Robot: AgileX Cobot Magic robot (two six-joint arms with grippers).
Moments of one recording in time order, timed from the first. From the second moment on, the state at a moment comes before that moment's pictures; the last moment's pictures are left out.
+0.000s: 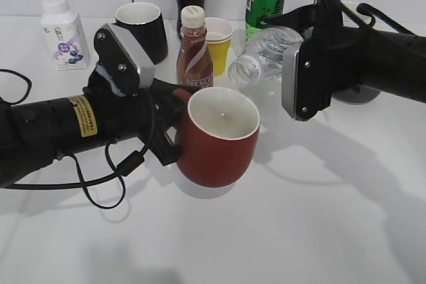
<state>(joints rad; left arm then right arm) -0.57 1.74 -0.64 0.50 -0.80 -0.04 0.38 1.63 -0.74 -0.58 -0.65 -0.98</state>
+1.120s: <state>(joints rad) -0.57 1.74 -0.64 0.59 -0.81 -0.04 0.38 1.63 -0.75 -0.57 -0.69 -1.25</state>
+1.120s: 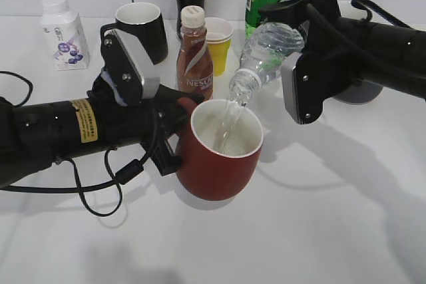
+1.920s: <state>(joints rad) -0.57 1.74 -0.64 0.59 -0.80 -0.04 0.38 1.63 -0.75 -0.52 -0.77 -1.37</state>
